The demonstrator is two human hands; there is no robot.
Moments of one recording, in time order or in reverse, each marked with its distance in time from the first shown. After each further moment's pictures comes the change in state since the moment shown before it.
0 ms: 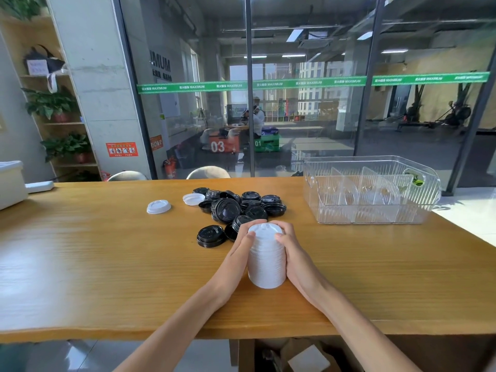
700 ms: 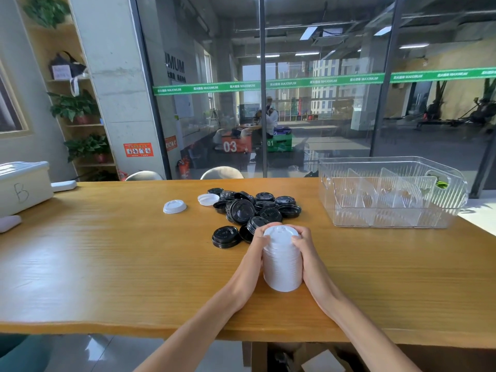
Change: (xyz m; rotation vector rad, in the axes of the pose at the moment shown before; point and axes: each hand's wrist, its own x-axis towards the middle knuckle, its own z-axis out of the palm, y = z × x) left_hand 0.003 -0.004 0.002 -0.047 0.049 -0.064; right_hand 0.004 0.004 0.012 0.056 0.115 -0.059
